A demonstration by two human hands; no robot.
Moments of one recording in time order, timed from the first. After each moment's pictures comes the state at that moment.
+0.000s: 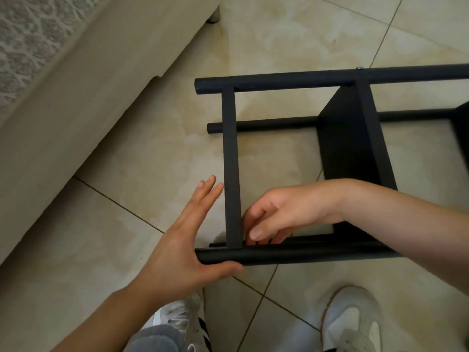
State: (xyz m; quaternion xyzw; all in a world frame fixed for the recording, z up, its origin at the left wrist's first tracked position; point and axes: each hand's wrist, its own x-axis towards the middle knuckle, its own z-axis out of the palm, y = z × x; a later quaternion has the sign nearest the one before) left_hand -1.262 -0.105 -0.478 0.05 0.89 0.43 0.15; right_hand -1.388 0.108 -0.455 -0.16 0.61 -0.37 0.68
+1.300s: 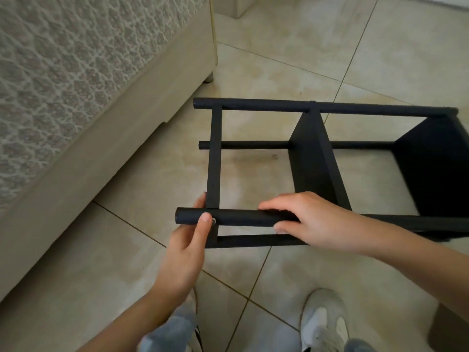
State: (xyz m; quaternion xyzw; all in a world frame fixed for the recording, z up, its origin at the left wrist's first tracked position) left_hand -1.244 -0.051 -0.427 -0.20 0.76 0.62 0.08; right_hand -1.331 0.169 -0.381 -0.25 0.89 -0.26 0.30
